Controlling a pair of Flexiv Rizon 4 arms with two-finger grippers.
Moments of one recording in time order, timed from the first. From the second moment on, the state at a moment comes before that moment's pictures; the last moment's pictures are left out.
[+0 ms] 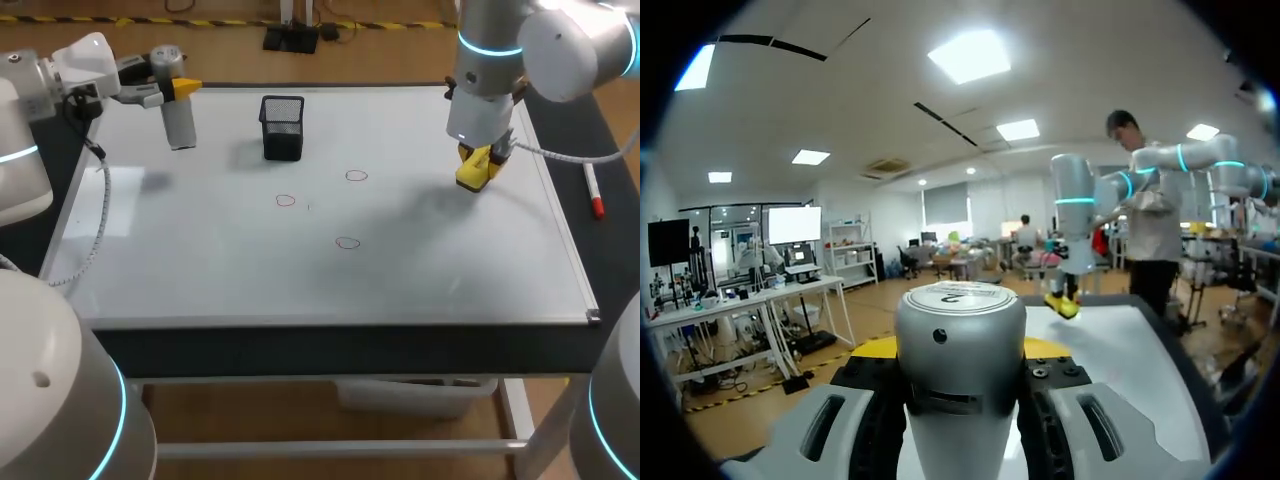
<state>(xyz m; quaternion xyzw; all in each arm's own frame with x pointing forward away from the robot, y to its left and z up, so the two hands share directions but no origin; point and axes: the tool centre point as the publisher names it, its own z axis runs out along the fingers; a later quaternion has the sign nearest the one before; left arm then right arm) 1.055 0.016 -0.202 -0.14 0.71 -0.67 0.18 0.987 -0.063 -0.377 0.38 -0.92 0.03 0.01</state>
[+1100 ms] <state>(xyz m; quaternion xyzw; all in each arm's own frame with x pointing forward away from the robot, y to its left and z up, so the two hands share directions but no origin) 0.956 -0.122 -0.225 -0.02 0.70 -0.71 0.04 0.987 -0.063 -0.378 0.38 -0.92 0.03 0.01</state>
